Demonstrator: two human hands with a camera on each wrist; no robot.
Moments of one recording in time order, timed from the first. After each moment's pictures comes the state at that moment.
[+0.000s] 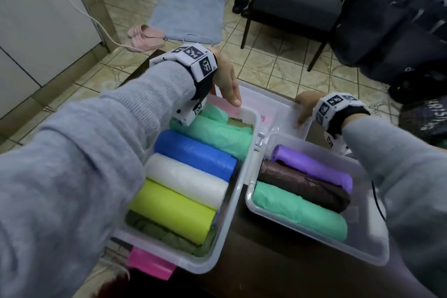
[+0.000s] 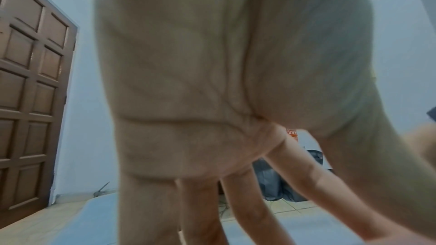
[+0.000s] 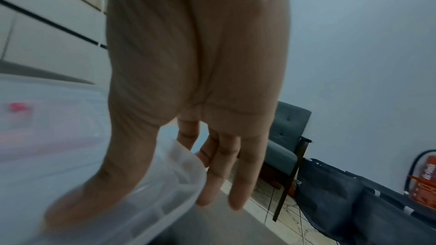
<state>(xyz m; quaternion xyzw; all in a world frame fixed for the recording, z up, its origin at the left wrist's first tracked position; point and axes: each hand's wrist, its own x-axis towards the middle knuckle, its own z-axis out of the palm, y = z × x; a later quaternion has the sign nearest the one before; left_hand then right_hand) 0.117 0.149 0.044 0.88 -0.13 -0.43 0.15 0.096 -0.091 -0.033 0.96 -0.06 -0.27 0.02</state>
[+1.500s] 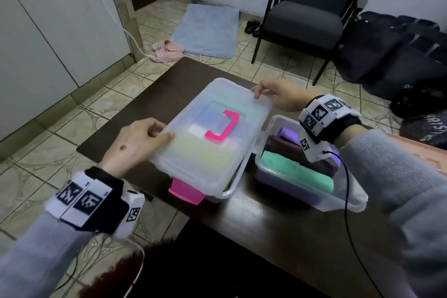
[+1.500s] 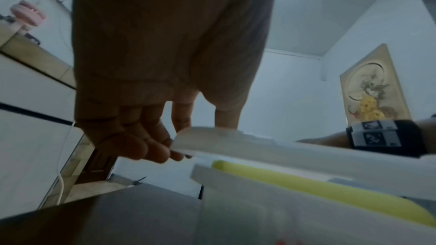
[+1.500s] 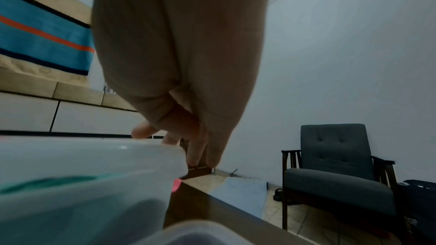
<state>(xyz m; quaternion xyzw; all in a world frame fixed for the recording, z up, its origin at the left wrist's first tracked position) -0.112 0.316 0.007 0.94 0.07 -0.05 0.32 0.010 0.004 0.026 0.94 0.18 -0.14 -0.27</state>
